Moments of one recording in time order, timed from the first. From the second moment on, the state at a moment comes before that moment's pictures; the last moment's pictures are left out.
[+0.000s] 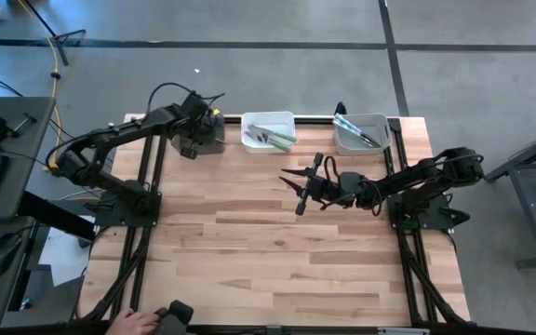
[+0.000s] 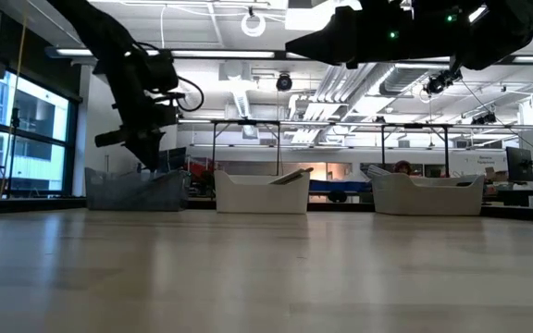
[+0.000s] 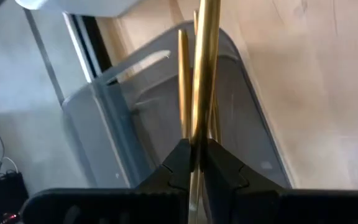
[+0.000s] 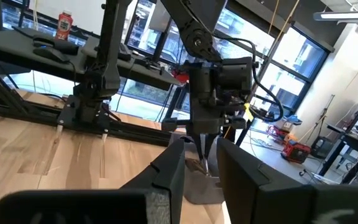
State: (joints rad) left arm 0.85 1.42 0.89 -0.57 -0.05 1.26; right arm 0.08 1.51 0.59 1.04 0.39 -0.43
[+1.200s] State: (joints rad) left arm 0.68 1.21 0.89 -0.61 -0.07 0.99; right arm 0.07 1.51 0.59 0.95 0.37 -0.48
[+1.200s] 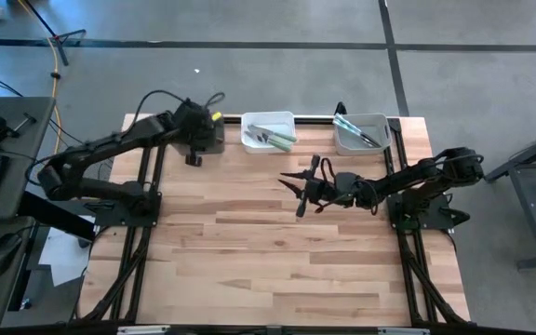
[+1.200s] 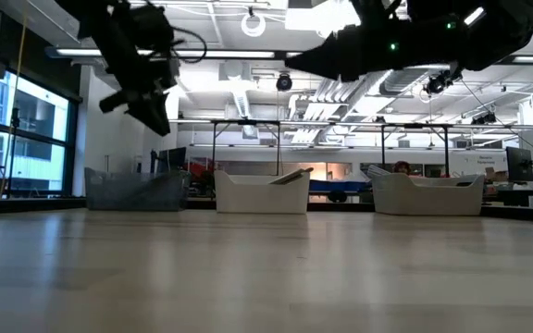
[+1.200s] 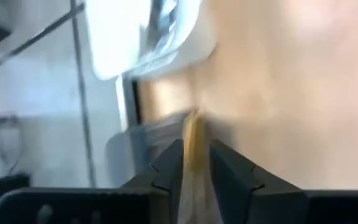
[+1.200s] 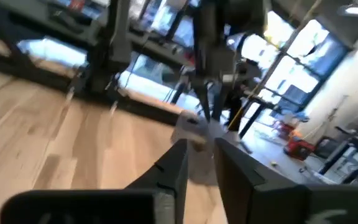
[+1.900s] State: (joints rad) left arm 0.28 1.00 0.43 0.10 0.20 0.24; right arm -0.22 0.95 0.09 0.80 0.07 -0.19
